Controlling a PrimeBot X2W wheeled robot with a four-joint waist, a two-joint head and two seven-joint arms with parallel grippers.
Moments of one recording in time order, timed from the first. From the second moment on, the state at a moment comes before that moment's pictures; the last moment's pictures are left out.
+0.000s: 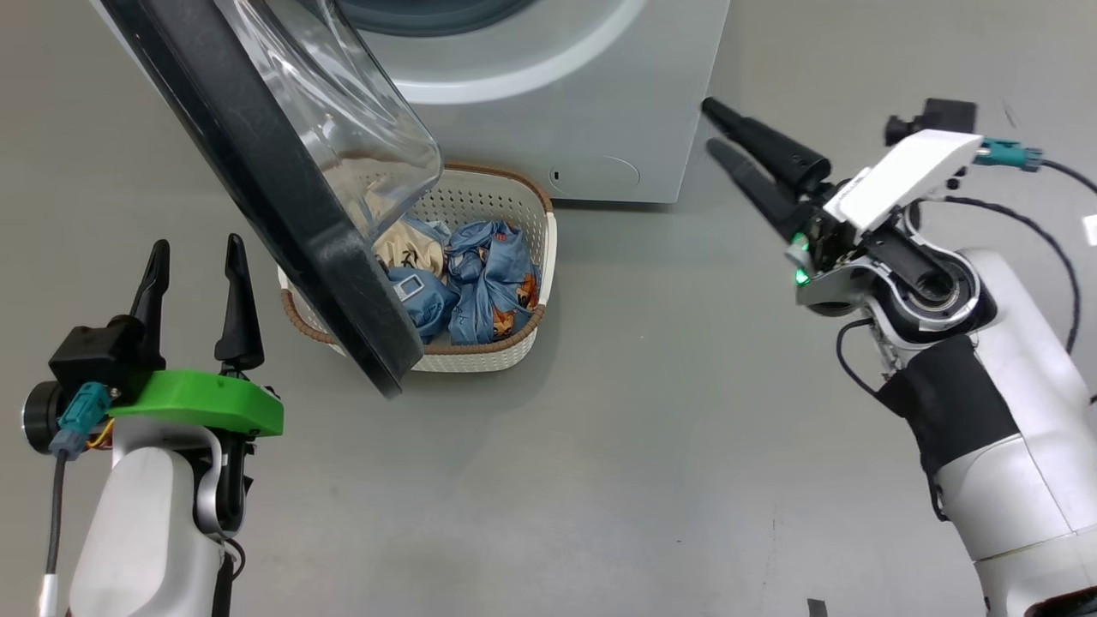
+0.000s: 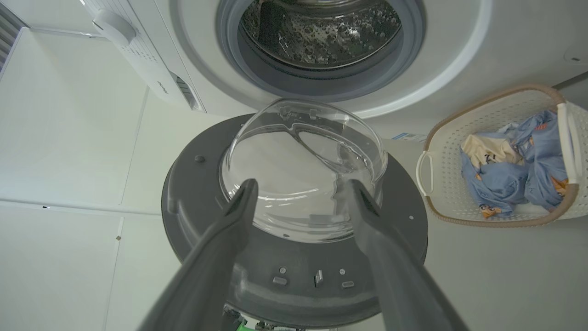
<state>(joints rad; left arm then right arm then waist) -0.16 0.08 0.01 0.26 -0.30 -0.13 -0.25 -0.54 -0.12 0.38 0.38 1.68 0.10 0.46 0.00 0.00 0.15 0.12</state>
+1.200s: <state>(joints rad) -0.13 0.08 0.06 0.23 -0.28 -0.13 -0.25 -0.53 -0.33 0.49 0.41 0.75 0.07 -0.26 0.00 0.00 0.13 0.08</state>
